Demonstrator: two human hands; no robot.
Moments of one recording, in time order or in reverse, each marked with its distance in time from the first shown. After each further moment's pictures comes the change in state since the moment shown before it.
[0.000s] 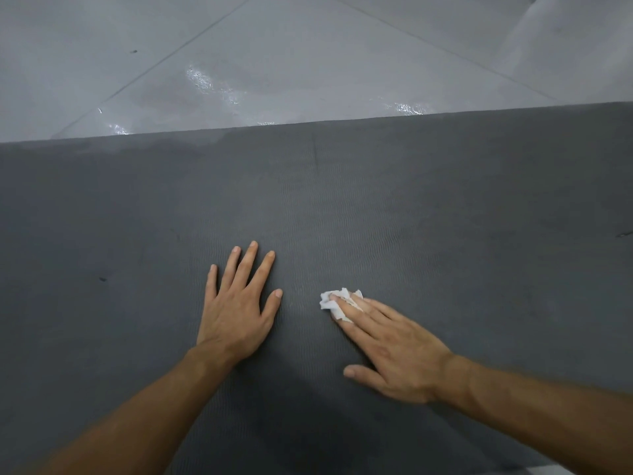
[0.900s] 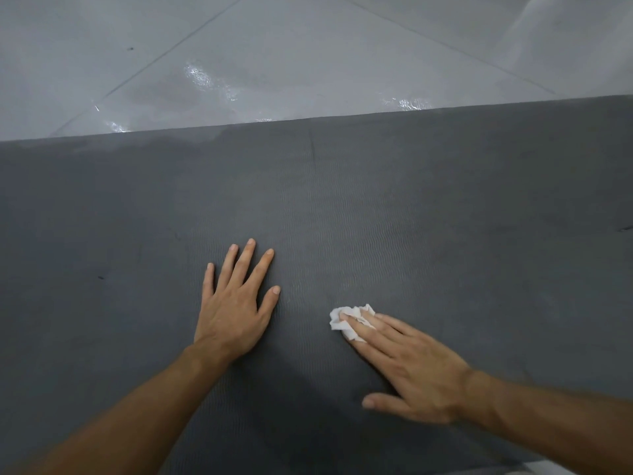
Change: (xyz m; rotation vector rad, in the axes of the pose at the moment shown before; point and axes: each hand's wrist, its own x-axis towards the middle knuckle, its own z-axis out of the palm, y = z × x) left_hand 0.000 -0.001 0.001 -0.003 -0.010 0.000; right_hand -0.032 0.002 0.011 -0.024 0.006 -0.068
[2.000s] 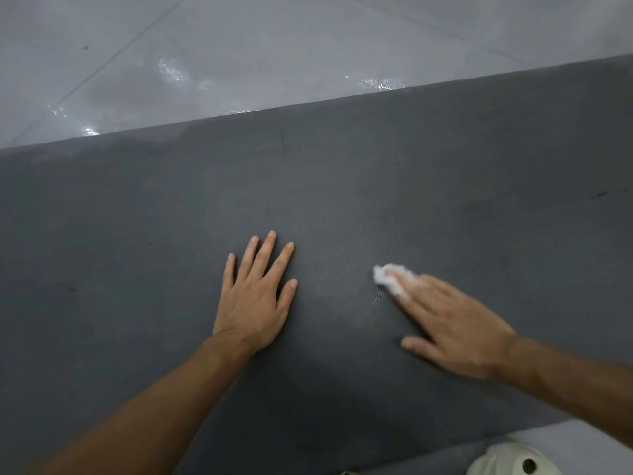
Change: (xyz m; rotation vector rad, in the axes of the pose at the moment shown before) left_hand 0.012 0.058 0.009 0.022 -0.004 0.127; right_hand -0.058 0.060 0.006 0.032 0.113 0.233
